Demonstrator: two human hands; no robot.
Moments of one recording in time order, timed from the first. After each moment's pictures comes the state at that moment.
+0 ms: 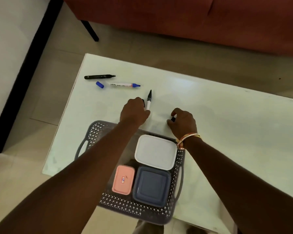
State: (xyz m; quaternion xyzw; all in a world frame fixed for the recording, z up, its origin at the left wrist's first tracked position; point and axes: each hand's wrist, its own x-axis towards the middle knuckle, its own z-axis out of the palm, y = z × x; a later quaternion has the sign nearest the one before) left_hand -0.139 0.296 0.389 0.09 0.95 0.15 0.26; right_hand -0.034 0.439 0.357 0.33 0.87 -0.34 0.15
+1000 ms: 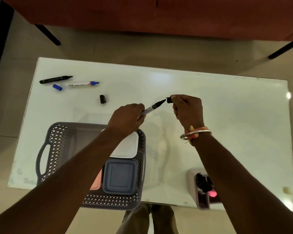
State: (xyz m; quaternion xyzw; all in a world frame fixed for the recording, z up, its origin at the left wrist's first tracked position) left_hand -0.050 0.361 0.420 0.39 0.89 0.13 0.19; right_hand 0.046 0.531 0.436 0.47 0.65 -0.59 -0.08
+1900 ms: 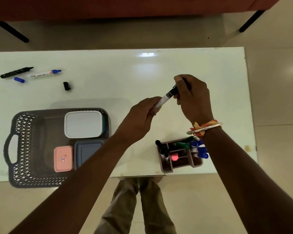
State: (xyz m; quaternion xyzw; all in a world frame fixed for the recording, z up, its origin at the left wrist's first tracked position) left_hand 0.106 0.433 0.462 0.43 0.76 0.41 0.26; right_hand 0.184 0.591 0.485 0.40 0.77 -0.47 -0.15
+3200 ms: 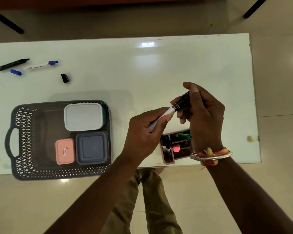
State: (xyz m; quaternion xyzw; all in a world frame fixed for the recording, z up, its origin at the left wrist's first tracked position) left_hand 0.167 0.415 0.499 0.31 0.76 0.53 0.23; right_hand 0.233 0.534 0.517 0.44 0.56 -0.66 -0.25
